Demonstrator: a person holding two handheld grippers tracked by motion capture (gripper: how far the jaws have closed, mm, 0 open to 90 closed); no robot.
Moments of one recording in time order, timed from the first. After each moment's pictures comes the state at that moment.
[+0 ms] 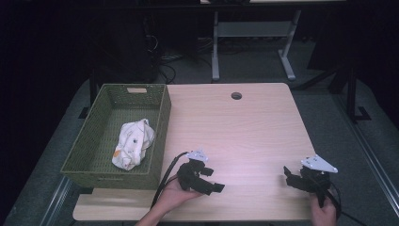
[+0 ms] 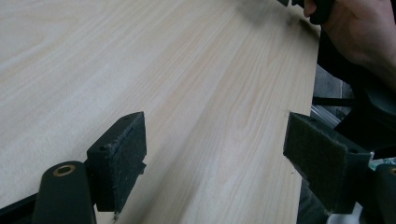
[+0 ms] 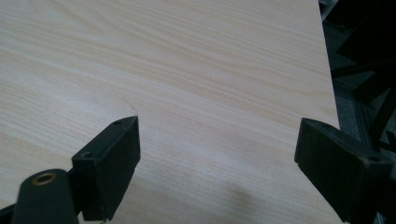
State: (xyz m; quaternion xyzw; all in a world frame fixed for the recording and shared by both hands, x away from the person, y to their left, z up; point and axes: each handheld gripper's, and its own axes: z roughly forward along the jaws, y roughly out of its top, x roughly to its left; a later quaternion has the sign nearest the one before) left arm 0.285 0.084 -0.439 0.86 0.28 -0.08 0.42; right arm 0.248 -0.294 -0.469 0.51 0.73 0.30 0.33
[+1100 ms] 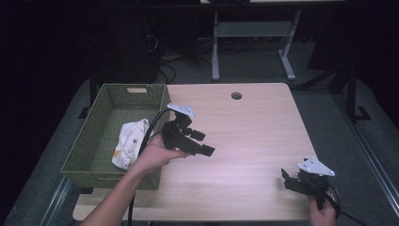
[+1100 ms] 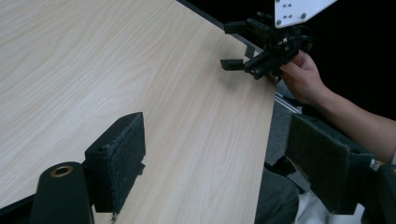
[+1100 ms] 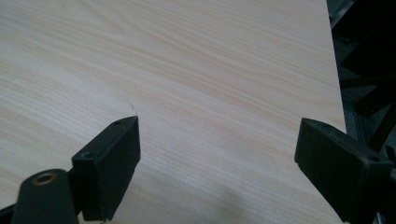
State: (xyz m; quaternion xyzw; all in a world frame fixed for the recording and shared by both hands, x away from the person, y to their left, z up) left arm 0.343 0.118 -0.312 0.86 0.24 -0.10 0.43; right arm 0.239 -0.284 -0.465 0.49 0.75 0.31 0.34
